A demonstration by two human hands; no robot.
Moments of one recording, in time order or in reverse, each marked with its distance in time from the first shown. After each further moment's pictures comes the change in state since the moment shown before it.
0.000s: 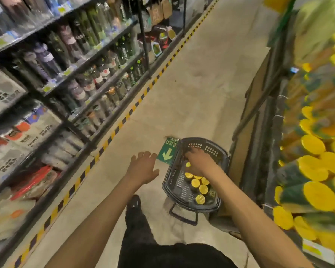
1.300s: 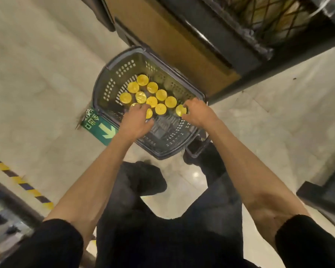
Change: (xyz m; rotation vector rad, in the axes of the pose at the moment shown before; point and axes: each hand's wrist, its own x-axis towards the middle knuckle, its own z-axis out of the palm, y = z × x) left_hand 0.344 0.071 0.218 0.244 -0.389 1.109; right_hand 0.135 0.057 0.283 0.929 0.094 1.107
